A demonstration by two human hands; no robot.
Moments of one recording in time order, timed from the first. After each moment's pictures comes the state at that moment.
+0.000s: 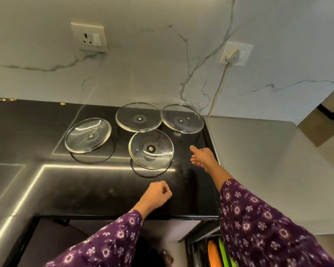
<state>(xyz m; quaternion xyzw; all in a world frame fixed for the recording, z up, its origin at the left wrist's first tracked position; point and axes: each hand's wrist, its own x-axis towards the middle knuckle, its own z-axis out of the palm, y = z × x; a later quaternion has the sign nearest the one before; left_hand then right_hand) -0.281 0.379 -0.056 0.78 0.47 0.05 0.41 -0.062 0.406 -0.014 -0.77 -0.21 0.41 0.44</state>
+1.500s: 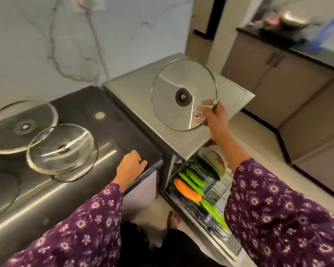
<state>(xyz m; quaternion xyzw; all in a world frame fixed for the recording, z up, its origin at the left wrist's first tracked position) -0.188 0.343 -0.065 0.90 0.32 -0.05 0.29 0.001 0.146 0.033 -0.67 -0.09 0.09 0.73</state>
